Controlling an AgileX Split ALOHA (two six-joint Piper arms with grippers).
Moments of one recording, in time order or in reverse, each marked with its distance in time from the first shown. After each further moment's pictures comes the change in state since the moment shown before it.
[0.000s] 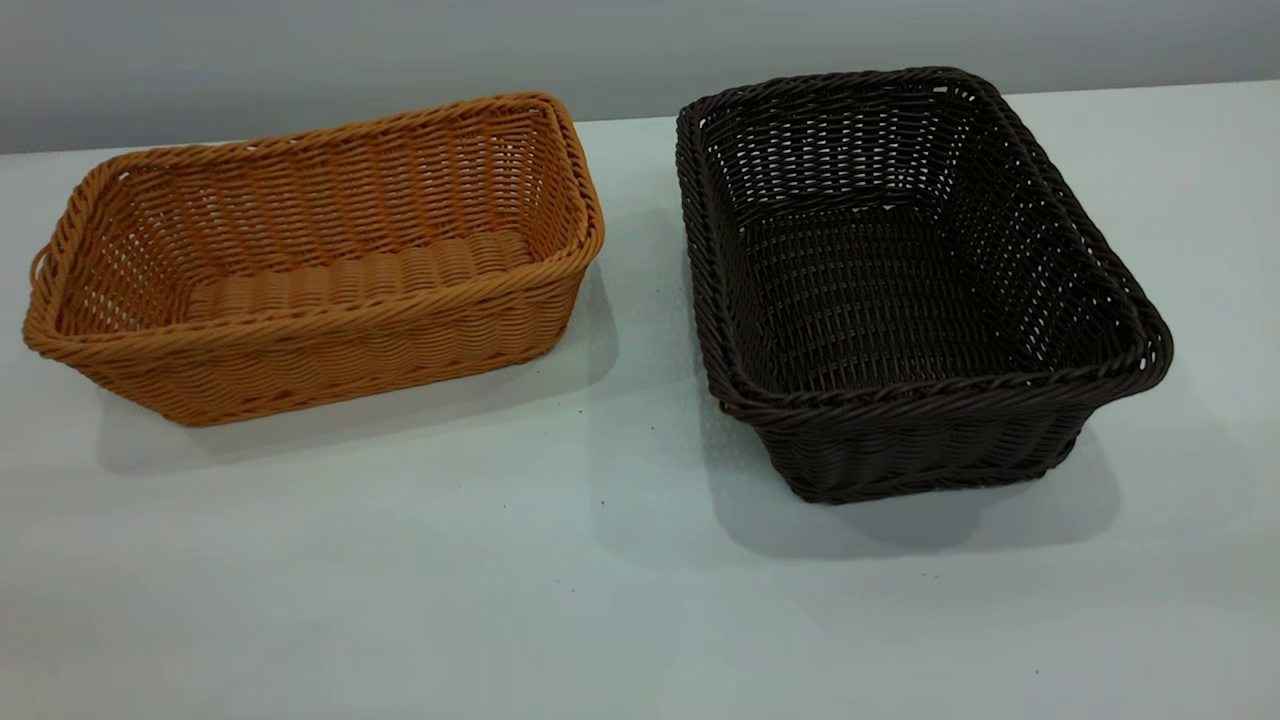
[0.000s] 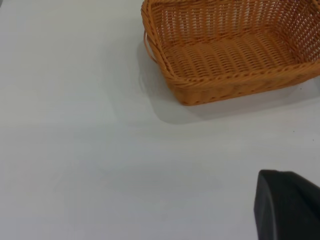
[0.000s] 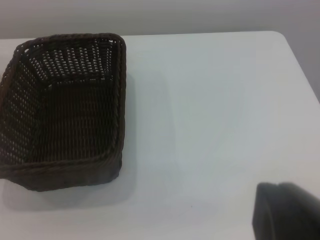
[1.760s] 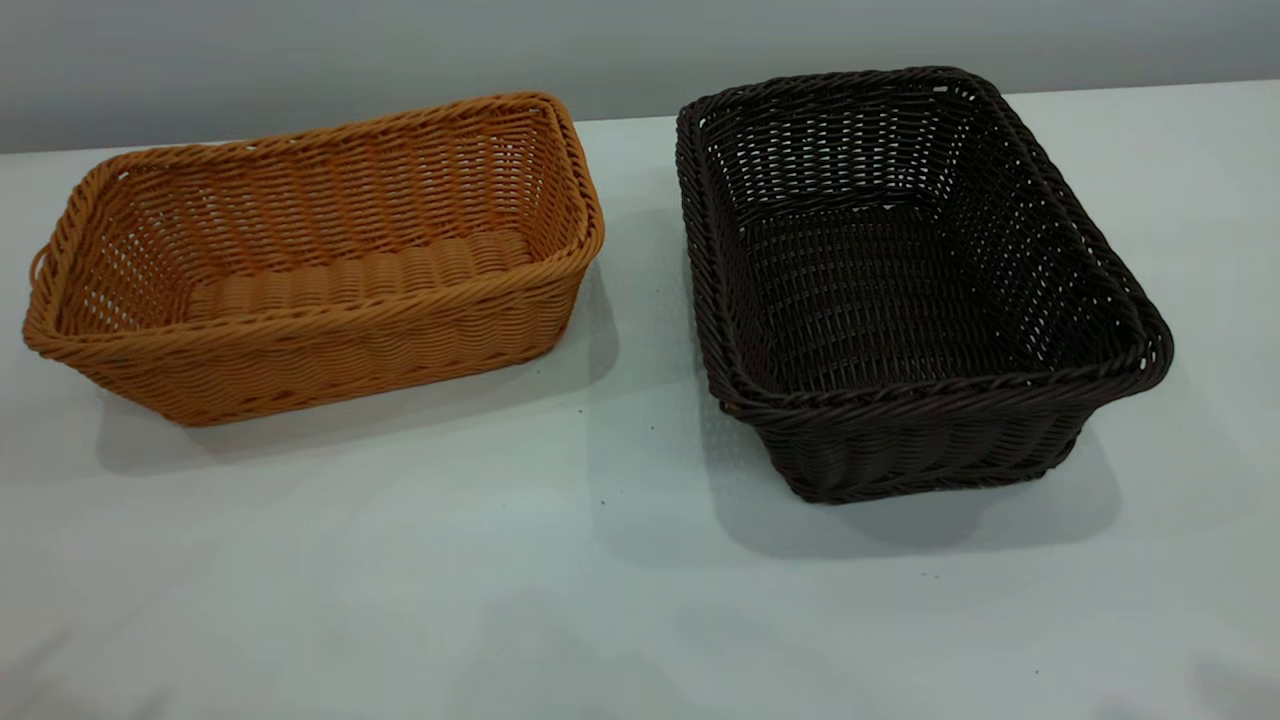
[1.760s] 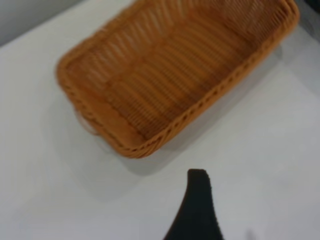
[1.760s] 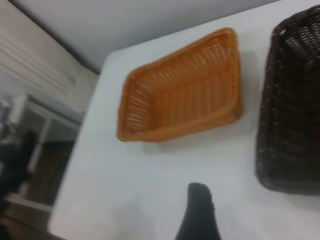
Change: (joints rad) left arm -0.118 0.748 -0.200 -0.181 -0.304 0.583; right arm 0.000 0.700 -0.179 0.907 -0.068 -0.314
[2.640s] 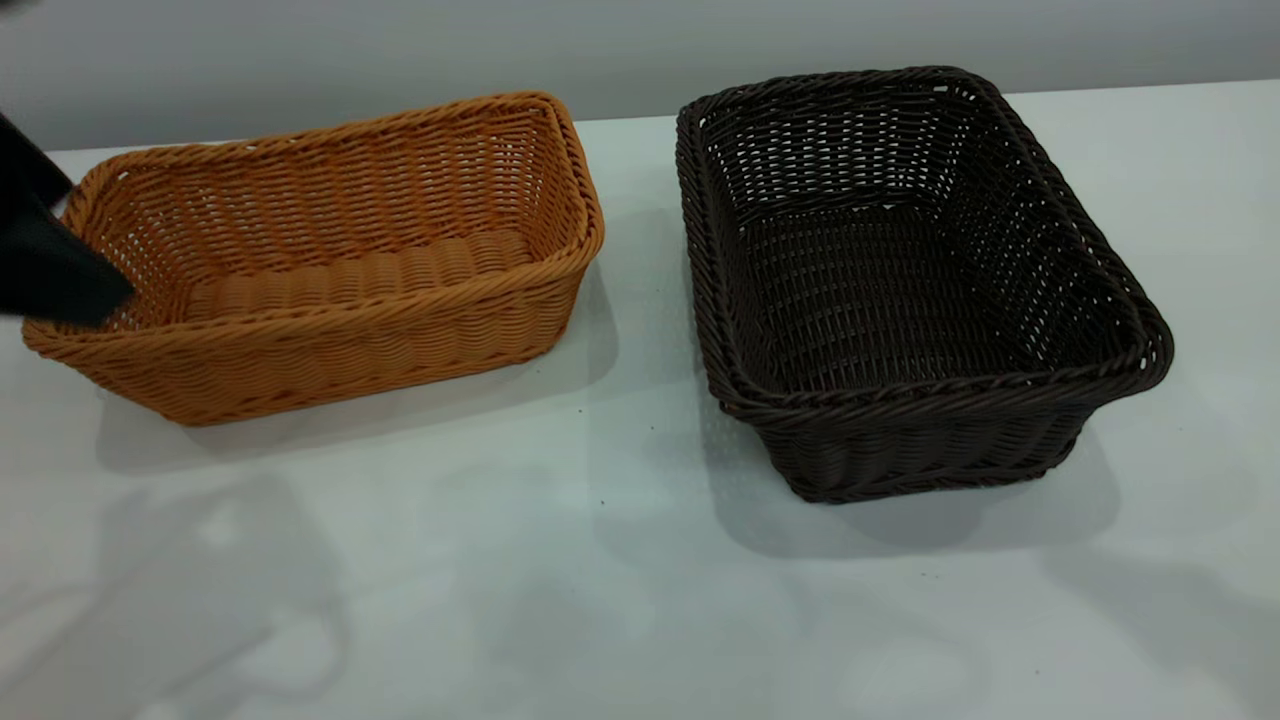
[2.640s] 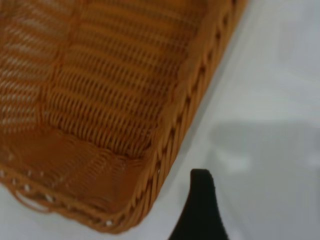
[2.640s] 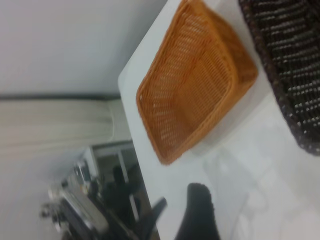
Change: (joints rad) left arm -0.119 0.610 -0.011 0.059 -0.320 0.341; right arm 0.002 0.317 0.061 0.197 -0.116 0.282
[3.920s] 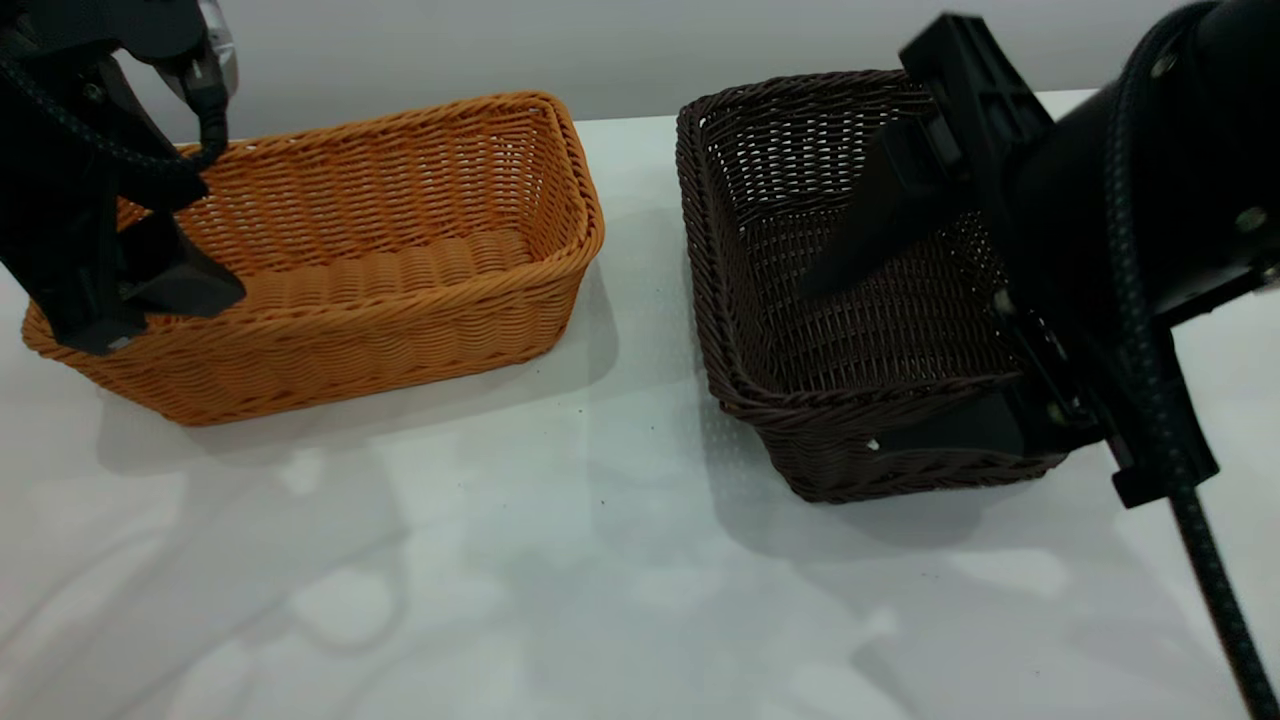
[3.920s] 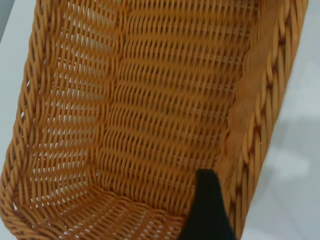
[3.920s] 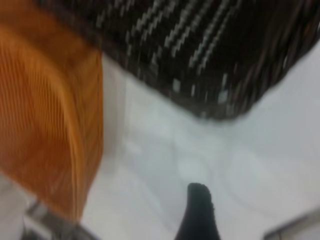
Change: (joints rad) left arm -0.062 0.162 0.000 0.121 -0.298 -0.008; right arm 0.669 0.528 -0.004 0.078 -0.575 0.587
